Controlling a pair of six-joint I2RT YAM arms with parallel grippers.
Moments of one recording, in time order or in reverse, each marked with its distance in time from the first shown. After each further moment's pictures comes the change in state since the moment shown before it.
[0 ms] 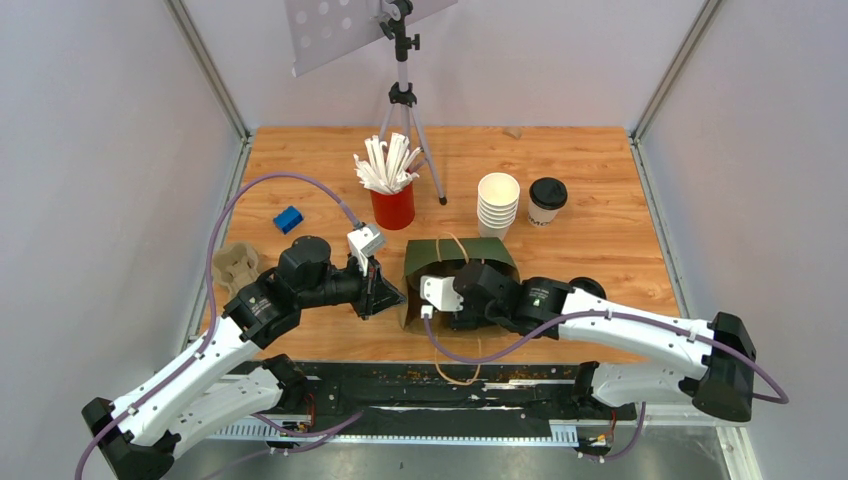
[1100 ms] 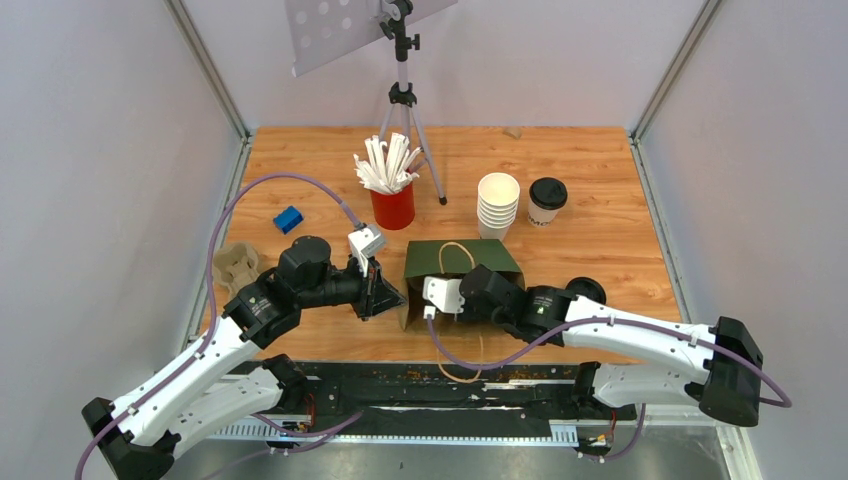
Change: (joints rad) left arm 0.000 0.000 0.000 0.000 0.020 -0.002; right arm -0.003 -0.050 -0.104 0.130 -0.032 0.048
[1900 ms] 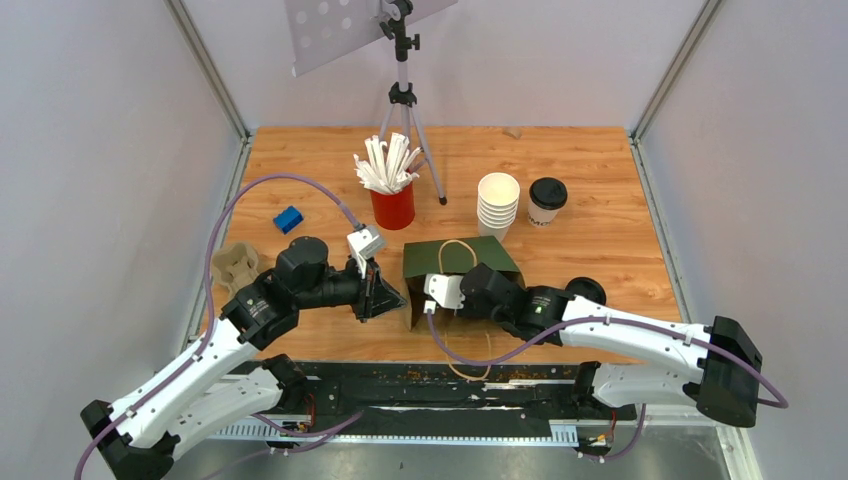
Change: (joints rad) left arm 0.000 -0.012 0.000 0.004 0.031 0.000; right arm -0.027 0.011 -0.040 0.077 0.033 0.001
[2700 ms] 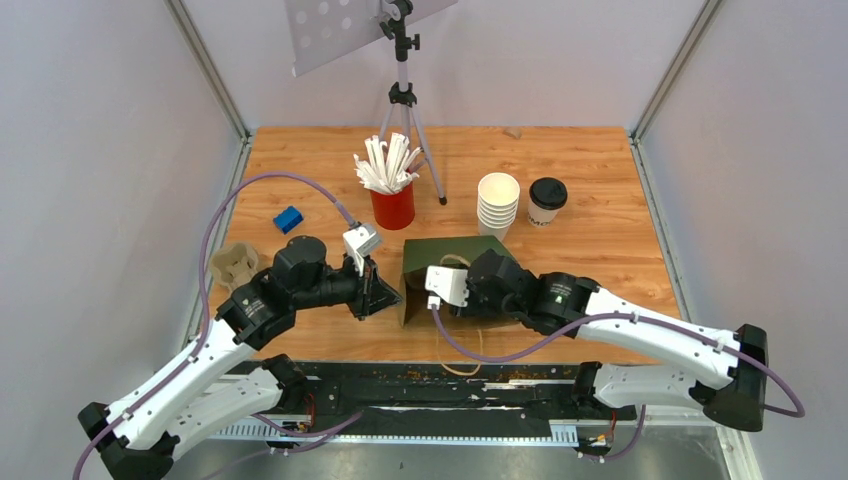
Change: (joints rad) left arm 0.000 -0.008 0.021 -0.041 -0.058 -0.001; right arm 0.005 -0.039 0.184 -0.231 -0.155 0.056
